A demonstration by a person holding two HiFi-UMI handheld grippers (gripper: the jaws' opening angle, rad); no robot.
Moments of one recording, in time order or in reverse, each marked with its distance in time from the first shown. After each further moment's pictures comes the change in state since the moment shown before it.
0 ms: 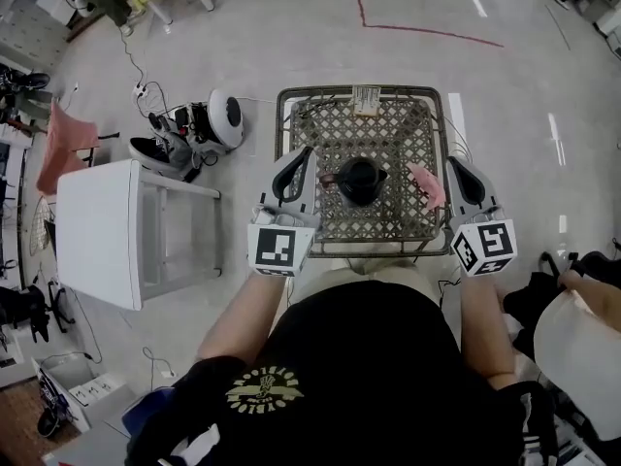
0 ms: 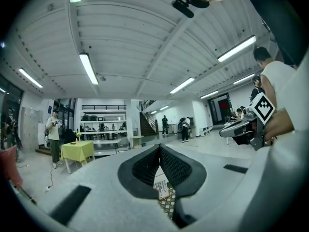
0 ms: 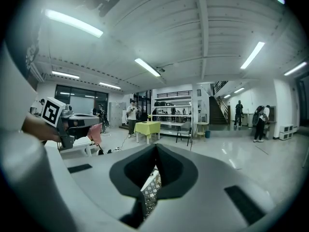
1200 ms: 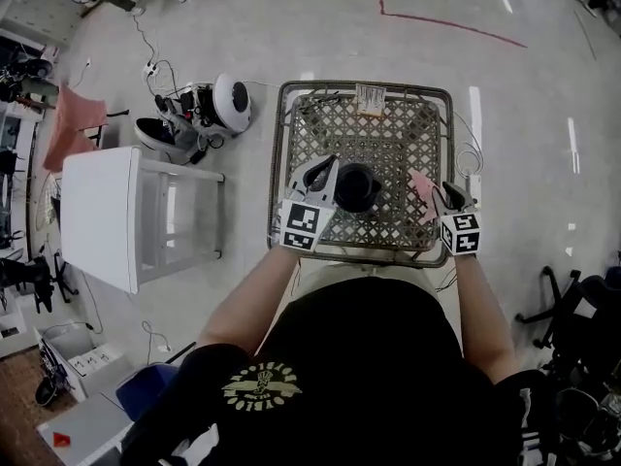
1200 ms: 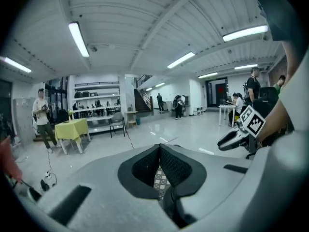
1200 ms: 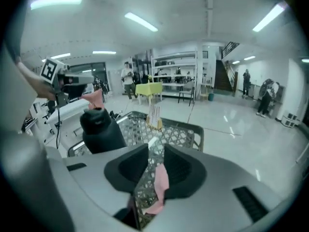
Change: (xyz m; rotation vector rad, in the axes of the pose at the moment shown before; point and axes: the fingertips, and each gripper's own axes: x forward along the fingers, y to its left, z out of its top) left arm 0.087 -0.046 -0.159 -0.030 0.290 -0.083; right arm 0.050 -0.089 -0.264 0.021 0.467 0.067
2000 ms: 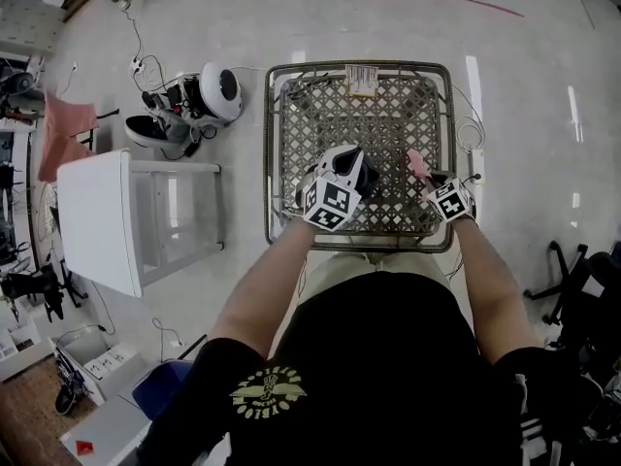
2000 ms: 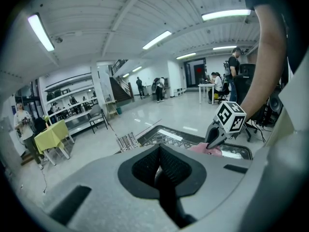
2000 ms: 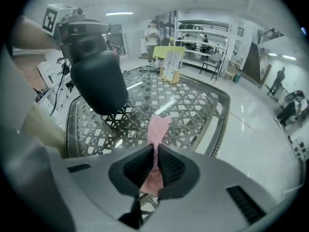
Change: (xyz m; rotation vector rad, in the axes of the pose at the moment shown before) left arm 0.076 -0.057 -0.066 0.200 0.199 -0.193; right arm 0.084 -0.001 -0.121 -0.224 0.409 0.159
